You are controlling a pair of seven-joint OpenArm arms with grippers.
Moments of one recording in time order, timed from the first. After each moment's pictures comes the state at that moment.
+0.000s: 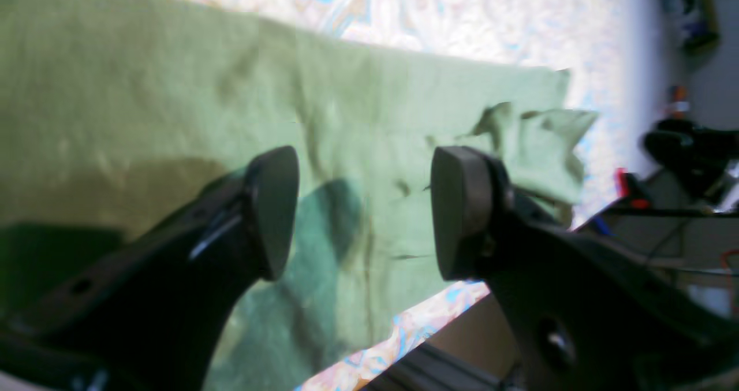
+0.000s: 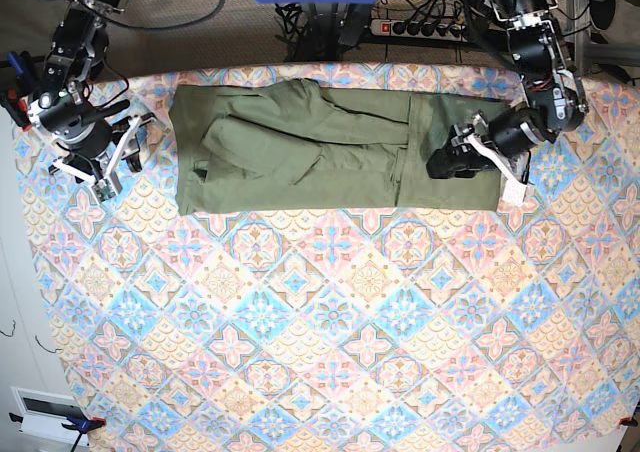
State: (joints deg) left arm 11.8 -12.2 -24.5 97.1 -60.9 -25.4 69.5; right arm -14.7 16.9 27.3 109.6 17.0 41.3 -59.2
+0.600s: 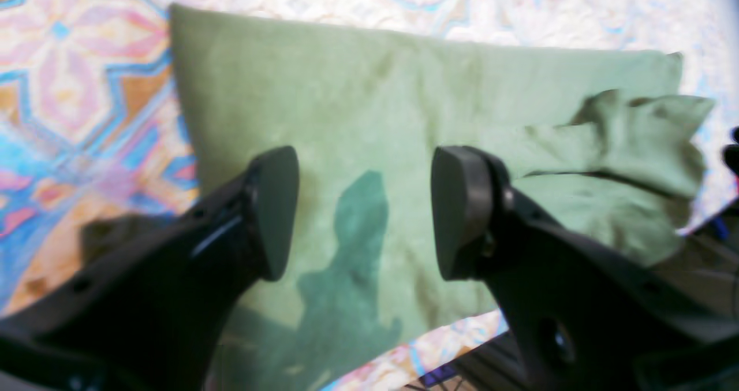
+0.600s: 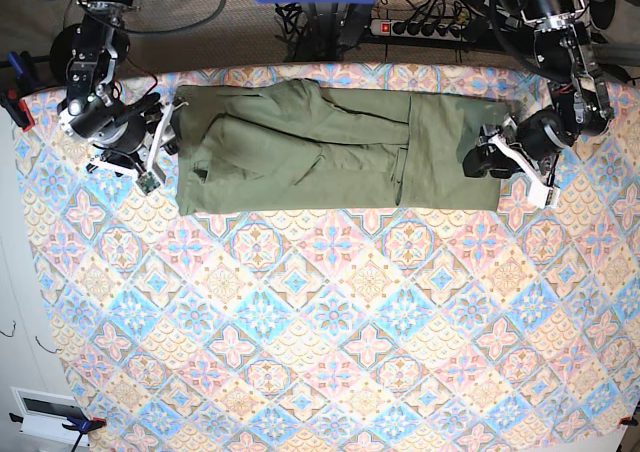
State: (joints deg) left arm 12.6 -18.7 -24.8 97.1 -51.9 -25.4 66.3; right arm -12.9 15.5 16.7 109.3 20.5 41.0 -67.2
